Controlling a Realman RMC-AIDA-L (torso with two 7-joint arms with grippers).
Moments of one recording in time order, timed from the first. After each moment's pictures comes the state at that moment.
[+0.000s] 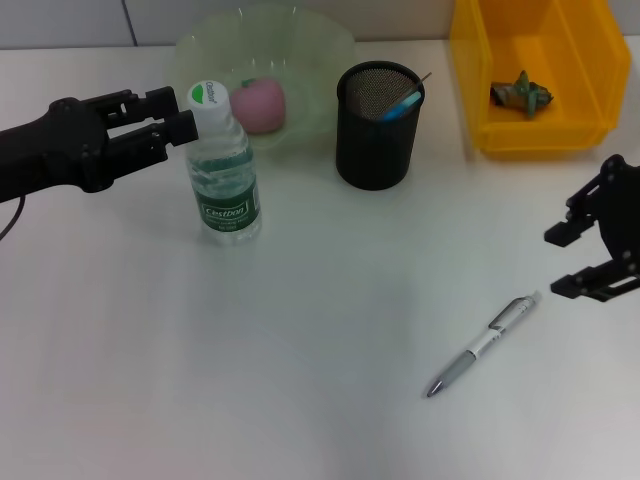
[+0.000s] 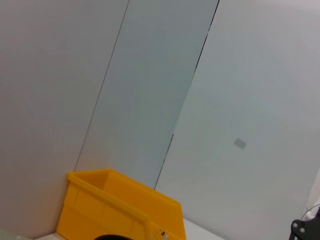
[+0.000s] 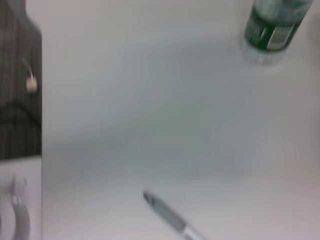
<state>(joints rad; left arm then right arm) -0.41 -2.04 0.68 0.81 1.73 1.73 -1.57 0.65 2.07 -1.09 -1.62 -2.56 -2.08 1.89</state>
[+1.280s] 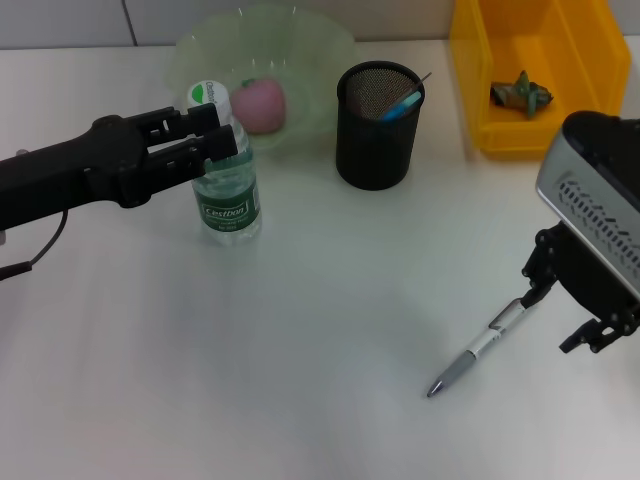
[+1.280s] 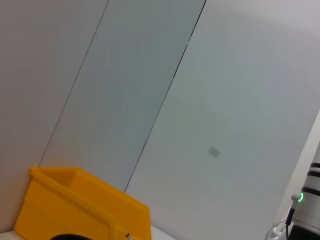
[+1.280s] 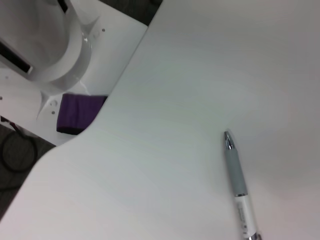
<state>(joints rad) -0.44 -2.07 0.68 0.72 1.72 1.76 -1.56 0.69 2.08 -1.46 -1.50 -2.66 -1.99 1.47</state>
